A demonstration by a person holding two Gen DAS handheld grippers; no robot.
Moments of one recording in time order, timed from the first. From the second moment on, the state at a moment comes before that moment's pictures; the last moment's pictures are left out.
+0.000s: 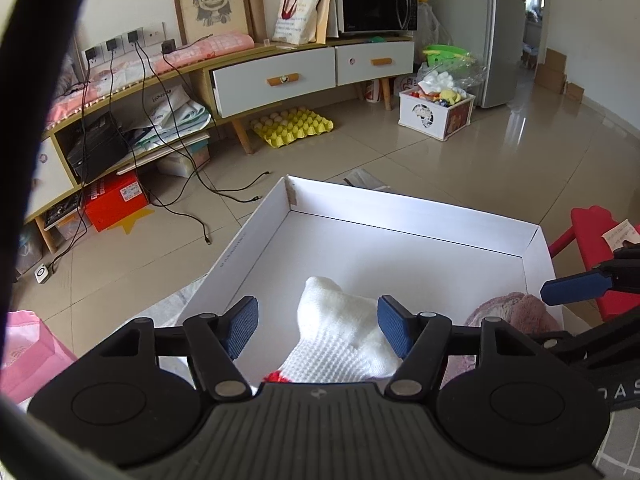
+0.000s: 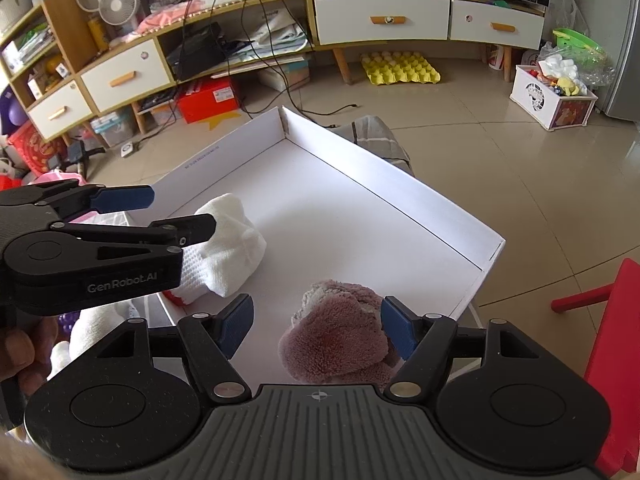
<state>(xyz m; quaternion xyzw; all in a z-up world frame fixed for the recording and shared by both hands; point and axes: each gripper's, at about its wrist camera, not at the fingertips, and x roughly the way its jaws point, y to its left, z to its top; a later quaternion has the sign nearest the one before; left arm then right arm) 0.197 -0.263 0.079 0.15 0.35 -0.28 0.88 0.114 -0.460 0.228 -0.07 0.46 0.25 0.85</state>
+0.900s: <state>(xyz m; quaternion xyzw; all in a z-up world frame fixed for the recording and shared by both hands) 0.125 -0.118 0.091 0.14 0.38 -0.21 0.89 0.046 -0.378 0.246 -0.09 0.46 0.35 0.81</state>
